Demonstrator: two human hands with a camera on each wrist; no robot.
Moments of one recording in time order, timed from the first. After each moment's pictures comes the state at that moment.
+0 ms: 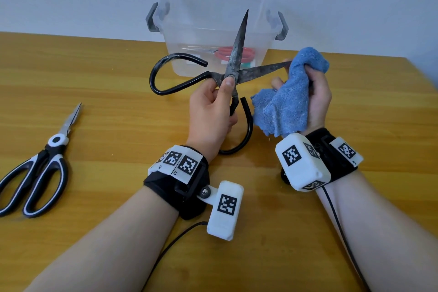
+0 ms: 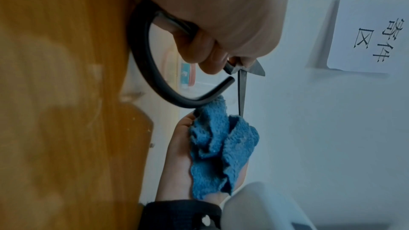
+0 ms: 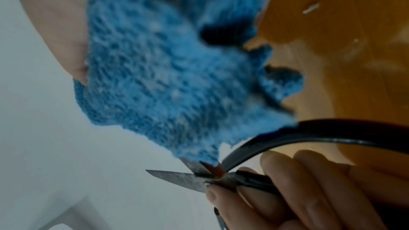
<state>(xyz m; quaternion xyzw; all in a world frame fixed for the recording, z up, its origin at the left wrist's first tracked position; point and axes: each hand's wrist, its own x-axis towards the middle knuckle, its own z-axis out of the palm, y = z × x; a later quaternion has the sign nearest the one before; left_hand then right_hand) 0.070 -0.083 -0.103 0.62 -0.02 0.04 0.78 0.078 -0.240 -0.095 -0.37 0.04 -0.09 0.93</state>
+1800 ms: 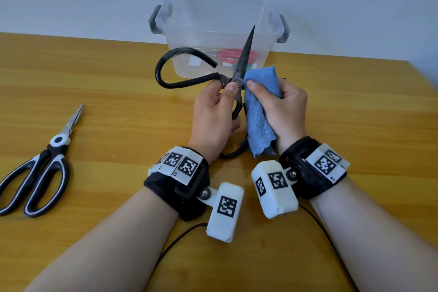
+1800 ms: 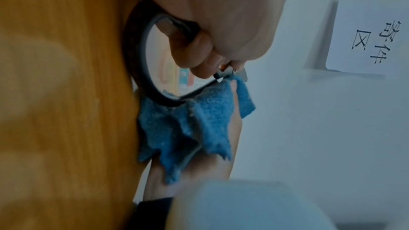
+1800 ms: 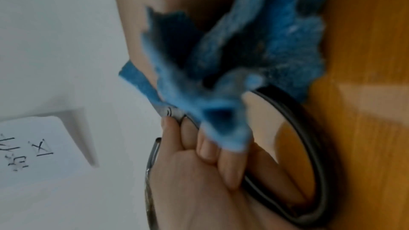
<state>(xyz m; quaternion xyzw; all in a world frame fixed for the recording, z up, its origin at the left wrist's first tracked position) 0.073 -0.081 -0.107 0.67 -0.05 0.04 0.74 0.074 -0.209 -0.105 -0.70 0.06 -0.23 0.67</state>
